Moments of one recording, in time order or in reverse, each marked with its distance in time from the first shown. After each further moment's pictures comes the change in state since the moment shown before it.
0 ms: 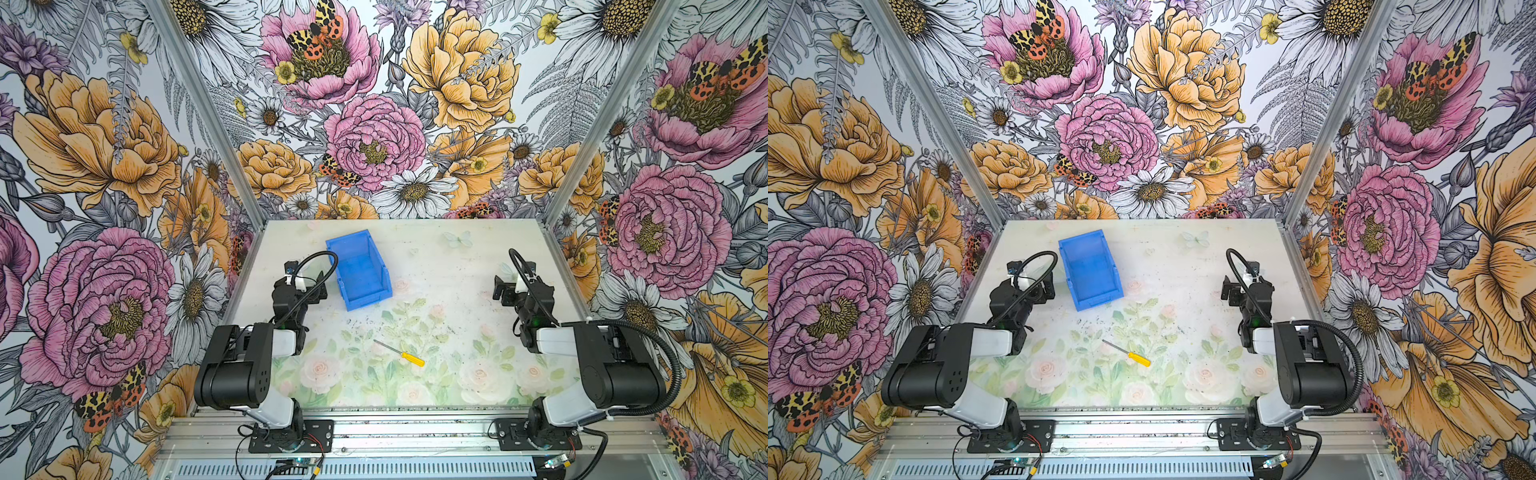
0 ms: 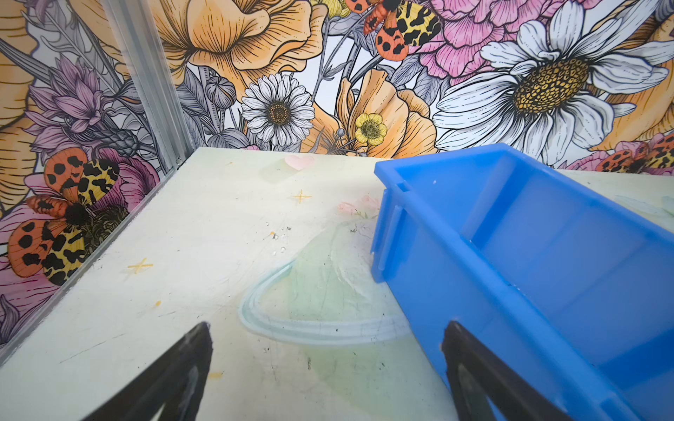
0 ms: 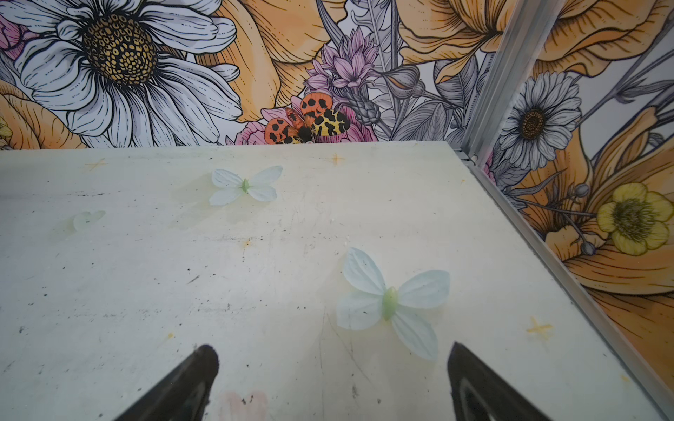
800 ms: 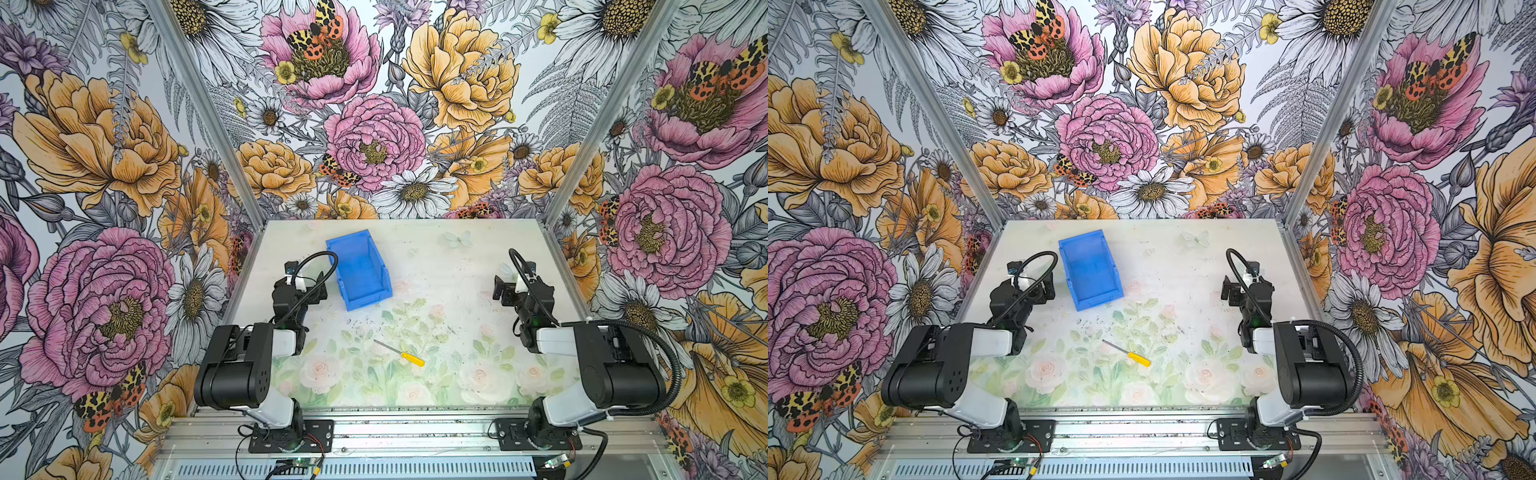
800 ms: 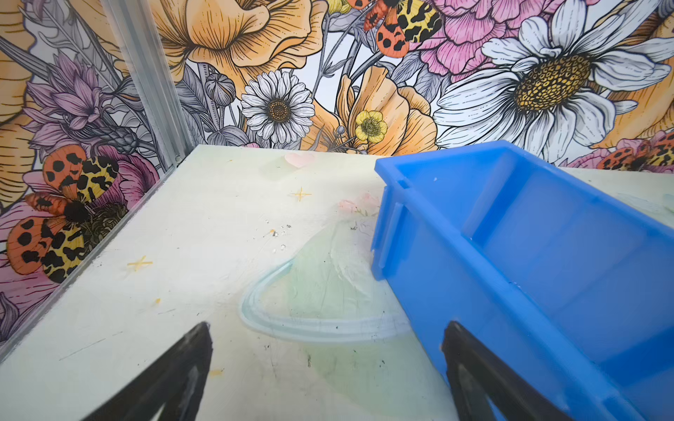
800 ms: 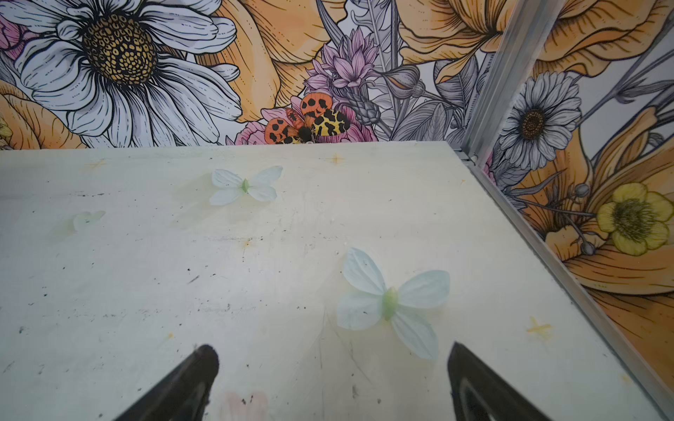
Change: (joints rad) left arm 0.000 0.000 0.000 -0.007 0.000 0.000; right arm 0.000 0.000 0.000 0.000 0.000 0.000
